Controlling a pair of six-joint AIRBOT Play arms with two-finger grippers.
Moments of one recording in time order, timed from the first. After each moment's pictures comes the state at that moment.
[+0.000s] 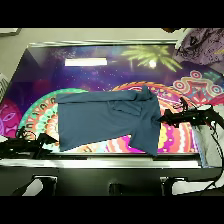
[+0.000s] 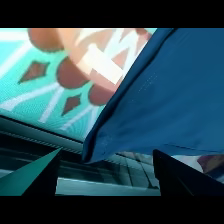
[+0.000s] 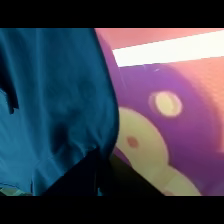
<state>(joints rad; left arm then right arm) 0.56 -1.01 0.44 0.93 -1.27 -1.52 -0.38 -1.65 1.00 -0.83 1.16 1.17</state>
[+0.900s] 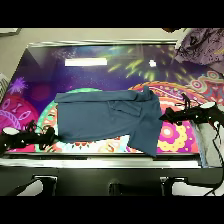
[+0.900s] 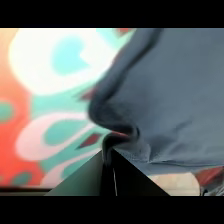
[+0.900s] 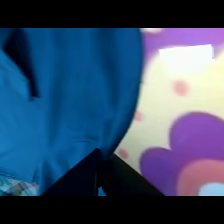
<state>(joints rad) 0.39 -1.18 0.53 0.82 -1.11 -1.48 -0.35 -1.51 1.02 -0.81 1.18 1.14</state>
